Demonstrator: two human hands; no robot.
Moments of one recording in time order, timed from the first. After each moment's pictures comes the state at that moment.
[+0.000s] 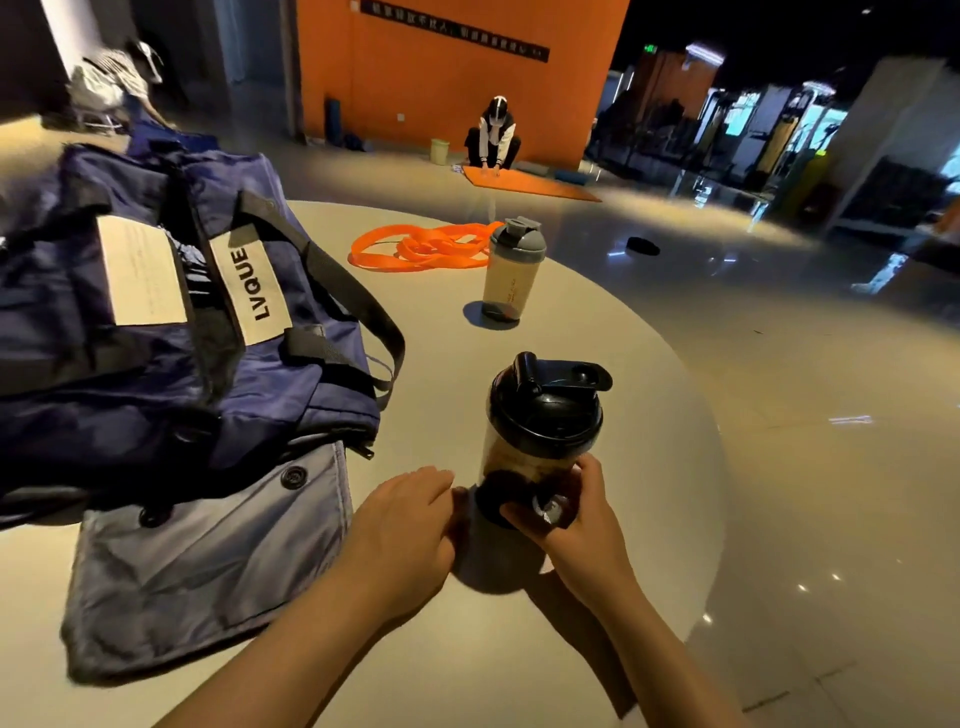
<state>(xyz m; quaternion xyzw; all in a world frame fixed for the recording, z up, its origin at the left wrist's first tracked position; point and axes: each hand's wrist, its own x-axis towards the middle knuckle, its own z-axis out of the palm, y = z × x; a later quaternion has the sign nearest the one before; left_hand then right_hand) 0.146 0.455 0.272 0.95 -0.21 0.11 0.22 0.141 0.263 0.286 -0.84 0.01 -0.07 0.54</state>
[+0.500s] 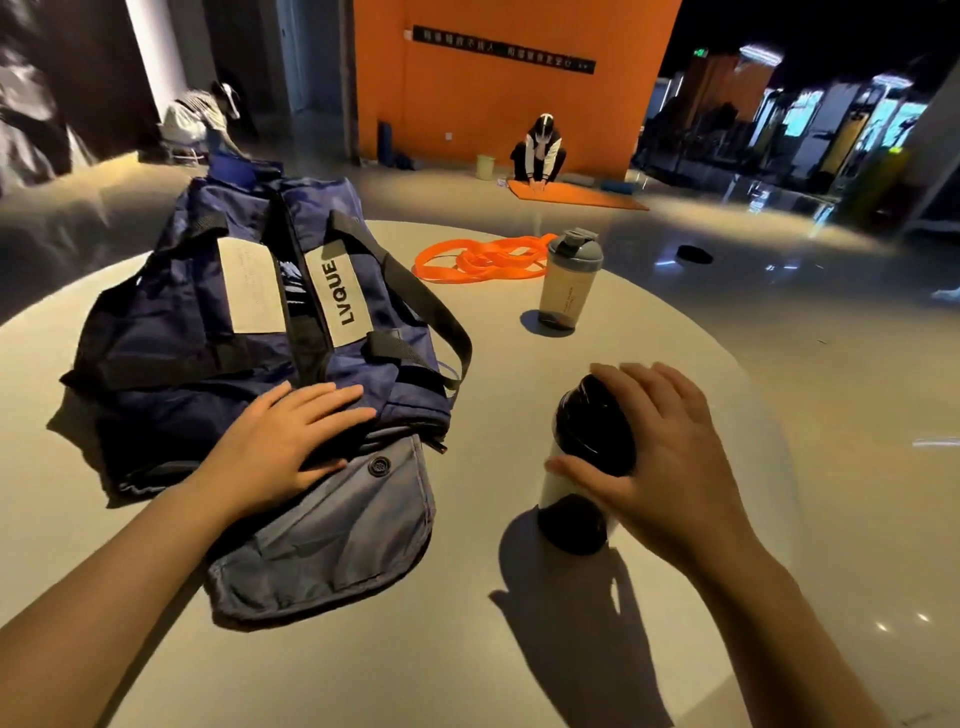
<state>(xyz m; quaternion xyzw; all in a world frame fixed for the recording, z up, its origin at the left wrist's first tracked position) 0.176 0.648 0.295 0.96 -0.21 0.16 -0.02 0.119 0.296 0.386 -0.95 -0.11 -0.24 0.20</state>
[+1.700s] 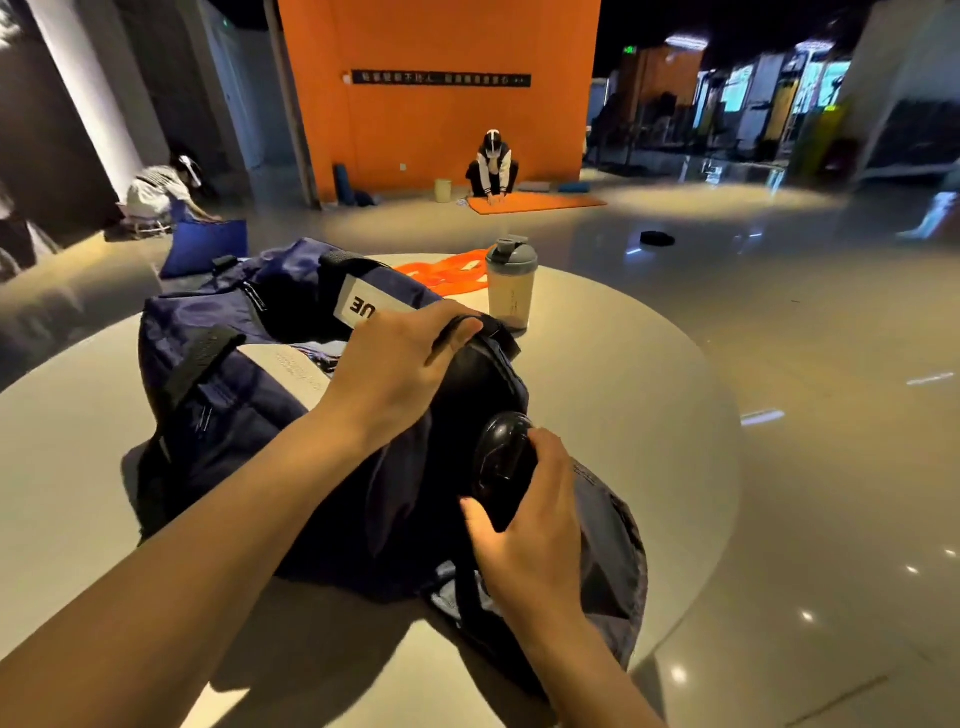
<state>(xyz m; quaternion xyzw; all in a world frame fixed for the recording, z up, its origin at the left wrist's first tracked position) 0.159 0.471 0.433 0.86 -0.28 0.36 0.23 0.086 0.345 0.308 -0.84 -0.01 -0.27 0.47</state>
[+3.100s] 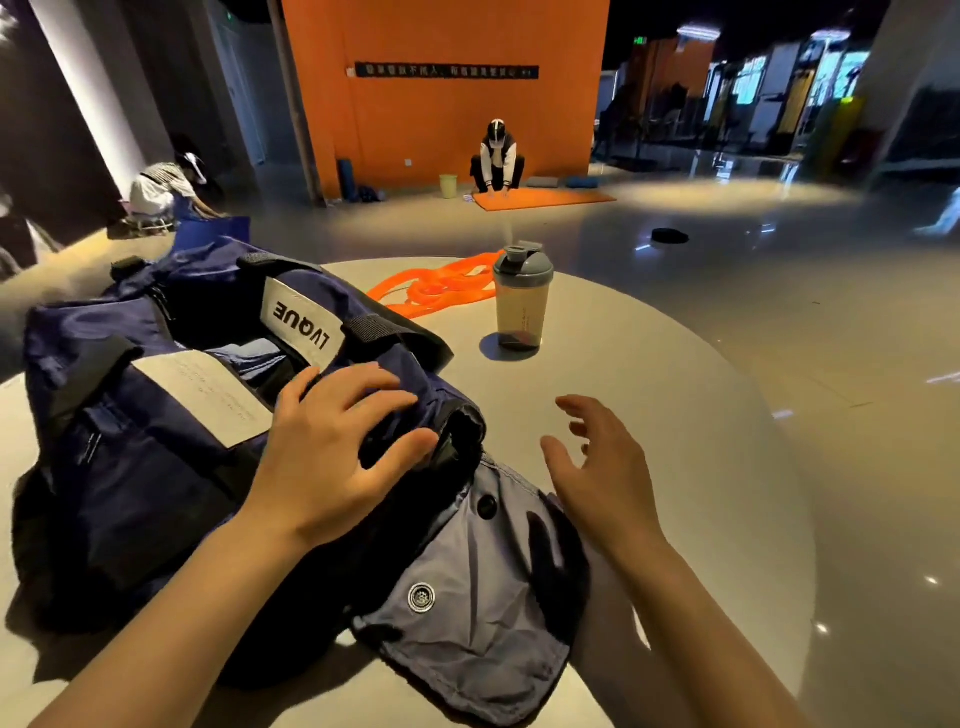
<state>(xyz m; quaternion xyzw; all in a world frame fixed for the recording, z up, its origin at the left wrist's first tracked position) 0.209 0.521 0.374 0.91 -0.21 0.31 0.17 0.200 0.283 0.343 -0.88 0.00 -0.19 0.44</state>
